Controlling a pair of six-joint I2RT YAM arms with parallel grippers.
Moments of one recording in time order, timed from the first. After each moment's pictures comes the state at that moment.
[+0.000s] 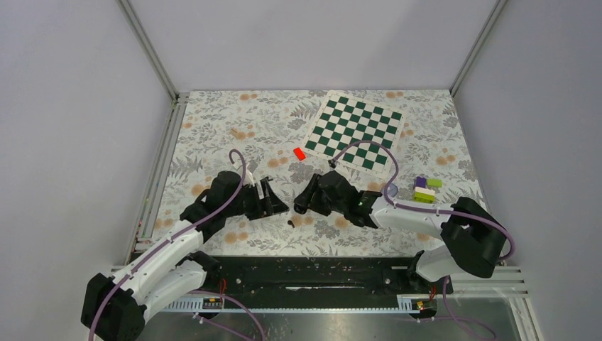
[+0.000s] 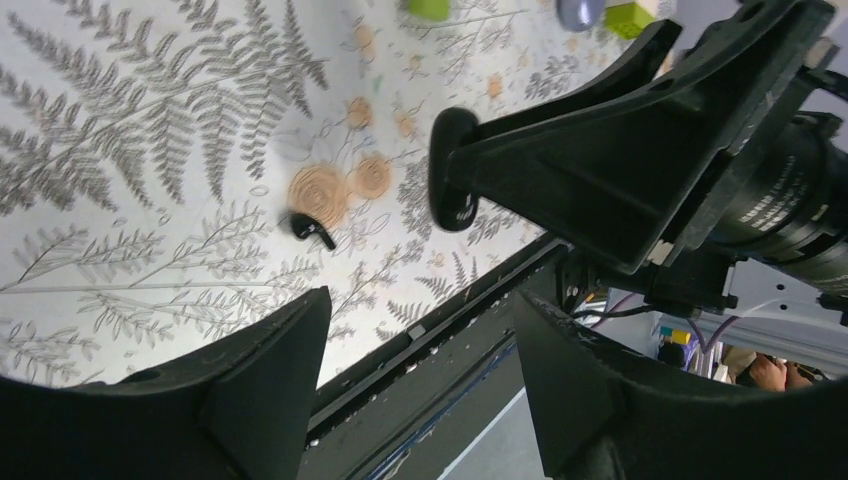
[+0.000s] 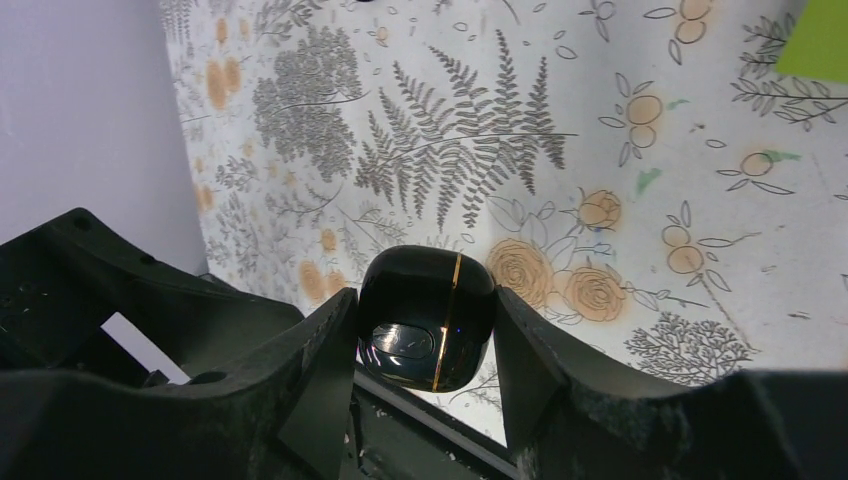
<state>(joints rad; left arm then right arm) -0.51 0.85 0.51 -0.31 0.39 -0.78 0.95 1.45 0.75 0.02 0.12 1.15</state>
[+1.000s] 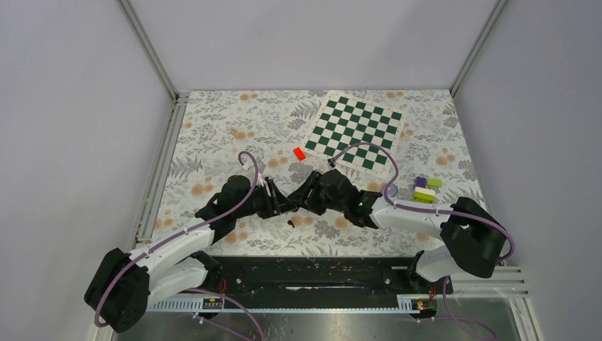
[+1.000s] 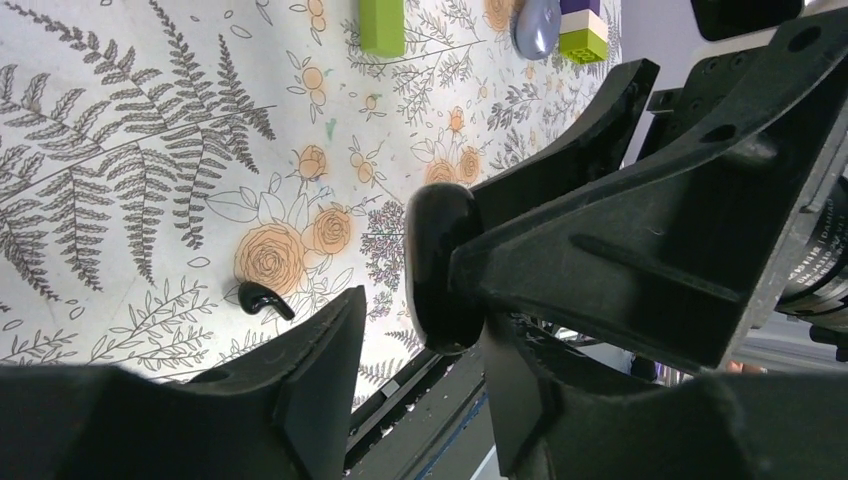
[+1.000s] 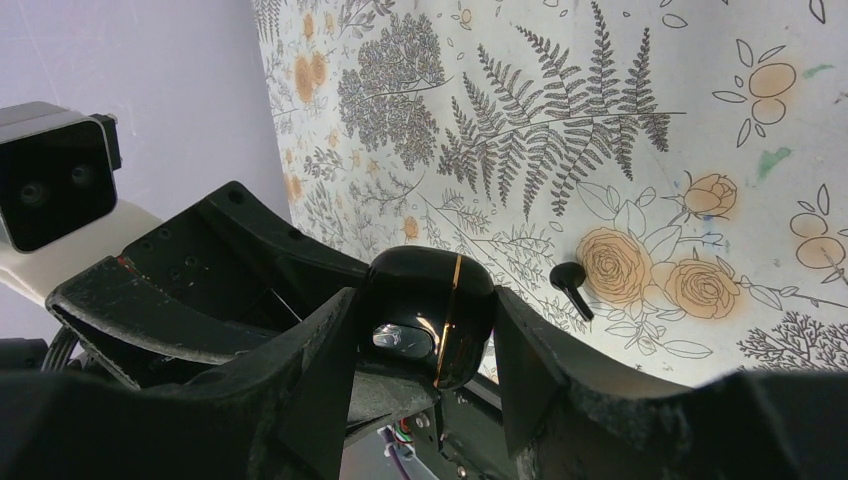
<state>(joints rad) -0.59 0.98 0.39 0.09 0.37 -0.89 0.95 1.45 0.74 0.13 0.03 1.28</state>
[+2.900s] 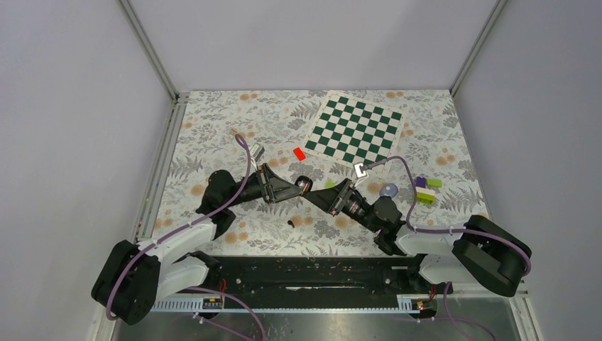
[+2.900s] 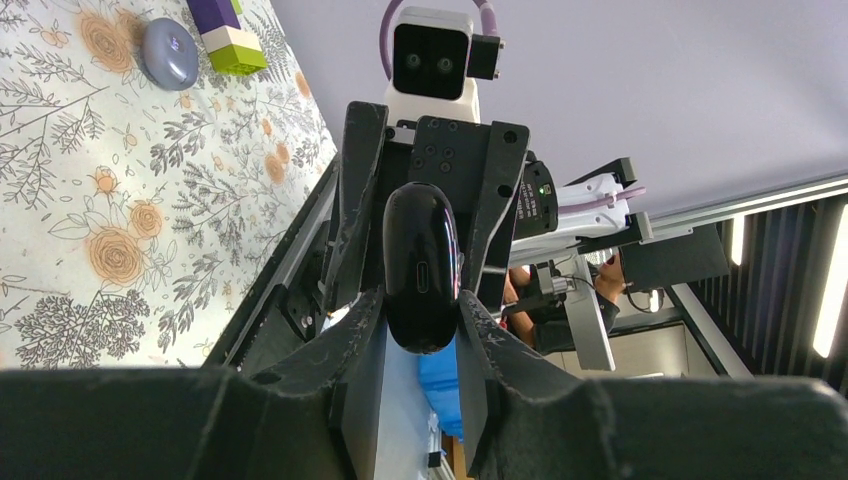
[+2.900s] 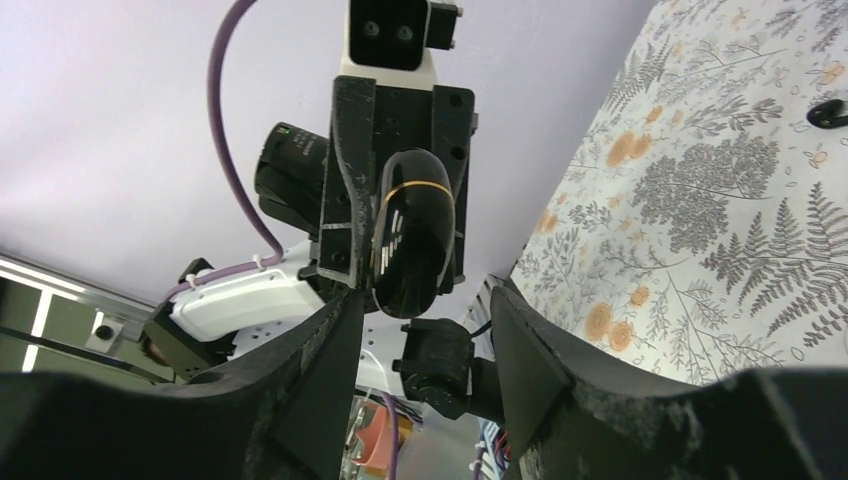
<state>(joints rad) -0.51 1.07 0.39 0.77 0.79 -1.30 0.91 1.25 0.26 1.18 -0.10 1.18</state>
